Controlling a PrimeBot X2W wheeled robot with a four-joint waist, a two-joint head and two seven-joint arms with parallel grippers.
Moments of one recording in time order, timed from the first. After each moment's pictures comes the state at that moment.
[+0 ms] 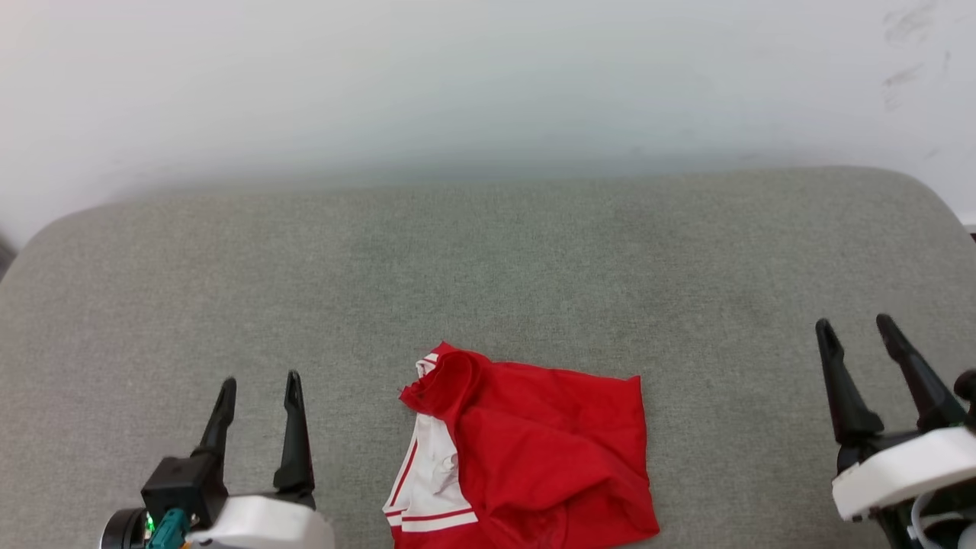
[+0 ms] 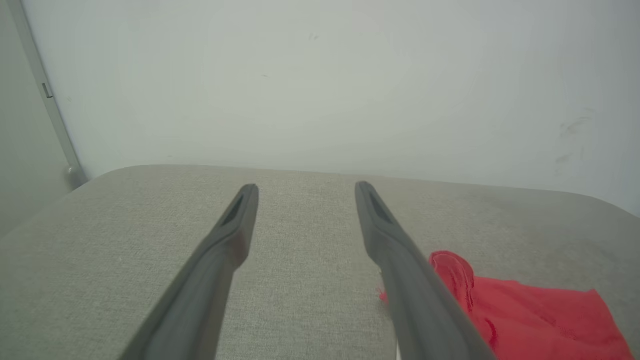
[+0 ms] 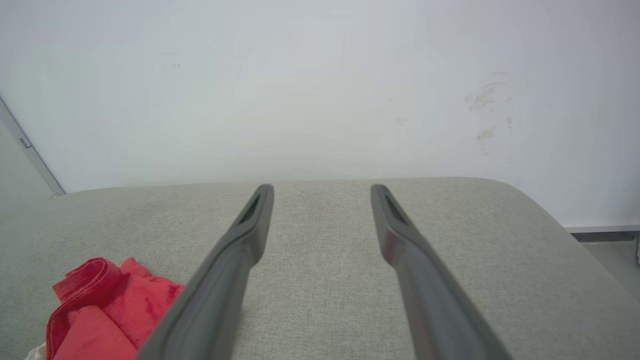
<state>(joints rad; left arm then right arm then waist) 0.03 0.29 -0.26 -0.01 -0.43 0.26 -0.25 -0.02 -0.22 -0.04 -0.04 0.34 0.13 0.00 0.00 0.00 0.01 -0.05</state>
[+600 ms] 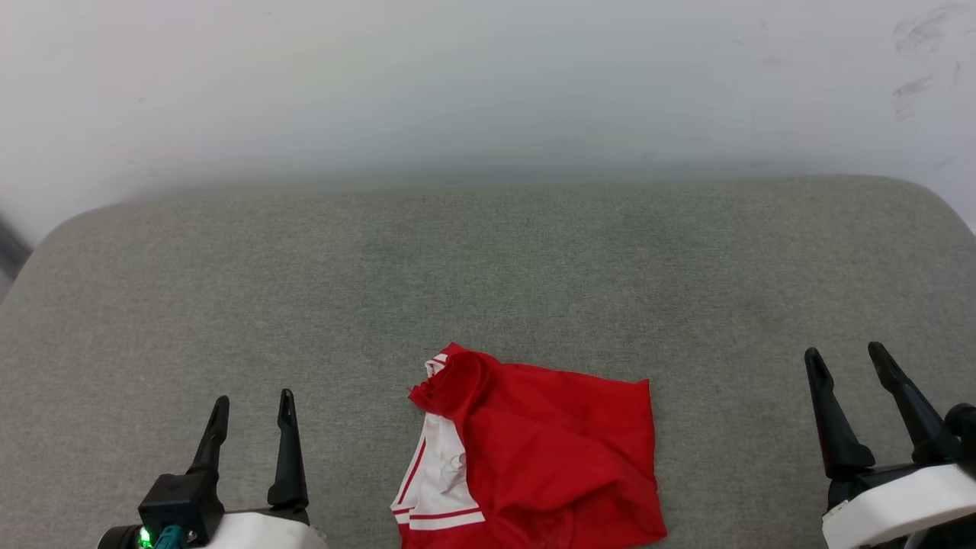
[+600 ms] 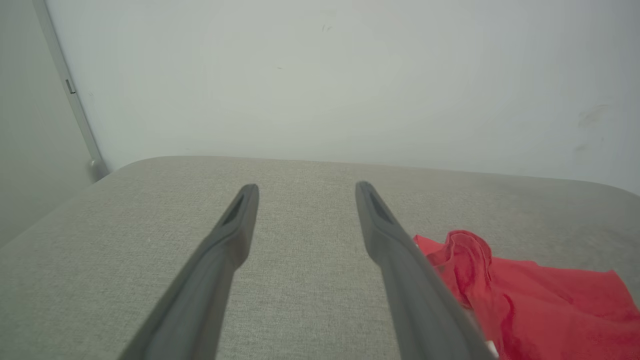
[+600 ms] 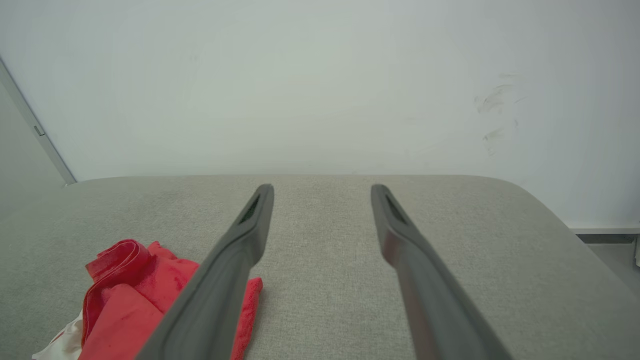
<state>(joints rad) 0.08 0.30 -0.25 -0.01 -0.41 0.26 -0.26 0.10 -0.14 -0.06 -0.22 0.25 0.13 0.07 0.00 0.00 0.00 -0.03</state>
